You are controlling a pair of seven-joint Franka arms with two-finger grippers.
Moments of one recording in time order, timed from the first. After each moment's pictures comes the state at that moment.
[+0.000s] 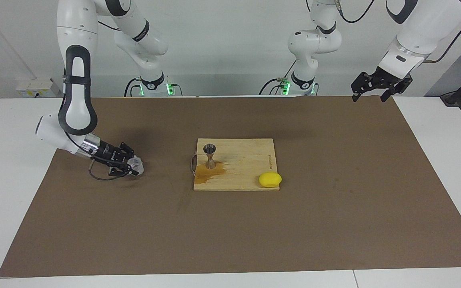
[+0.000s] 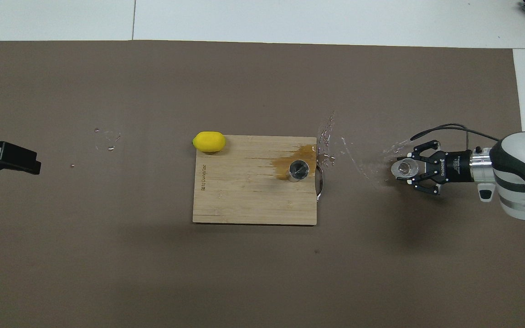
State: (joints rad) left arm 0.01 -0.05 -0.06 -1.59 -0.02 1.46 0.04; right arm -0.29 0.32 0.05 -2.09 0.89 2.06 0.79
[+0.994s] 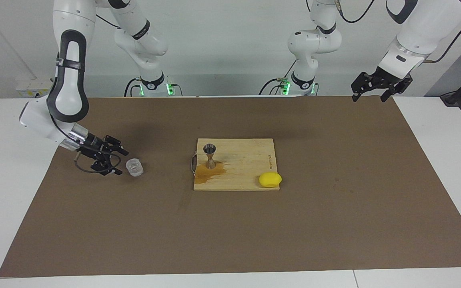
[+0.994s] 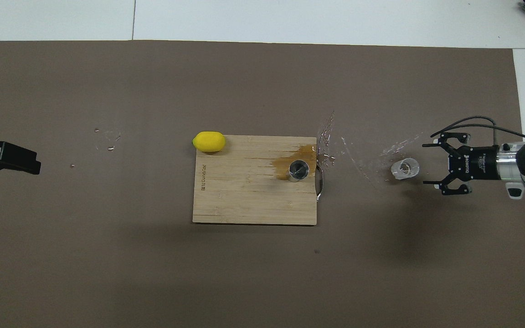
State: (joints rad) left arm 0.01 -0.05 -0.06 -1.59 -0.02 1.46 0.04; right arm -0.32 0.19 0.05 -2.09 0.75 2.06 0.76
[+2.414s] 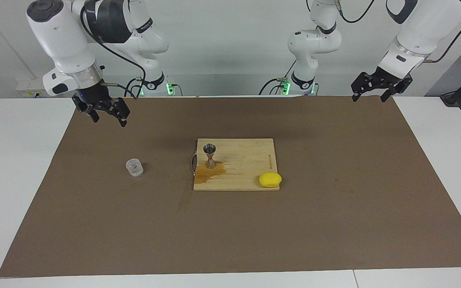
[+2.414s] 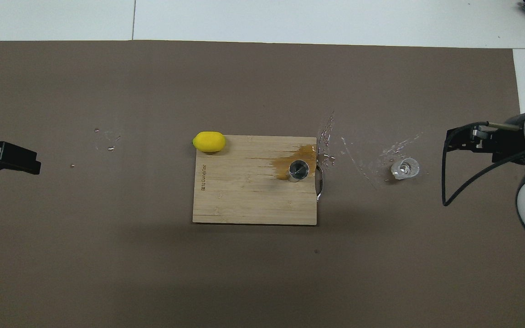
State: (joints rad) left arm 0.01 -0.05 -0.06 -1.59 -0.02 1.46 0.04; right arm -0.04 -0.06 0.07 -1.72 0.01 1.71 0.26
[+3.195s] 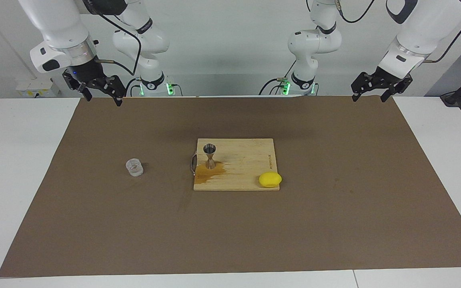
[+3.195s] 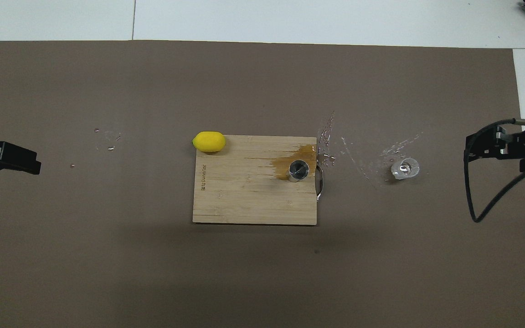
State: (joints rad) left arm 0.01 -0.05 -0.06 -1.59 -0.02 1.46 0.04; right arm -0.02 -0.01 0.07 -1.54 -0.03 1.45 0.24
